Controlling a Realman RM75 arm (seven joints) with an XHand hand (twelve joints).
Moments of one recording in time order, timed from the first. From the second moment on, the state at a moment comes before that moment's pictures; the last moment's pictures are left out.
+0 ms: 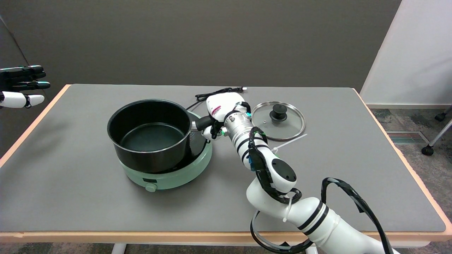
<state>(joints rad) 0.29 -1.54 -2.04 1.56 -0.90 -0.58 1.03</state>
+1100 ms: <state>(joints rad) 0.26 -1.31 -1.87 1.71 -0.85 -0.41 1.05</state>
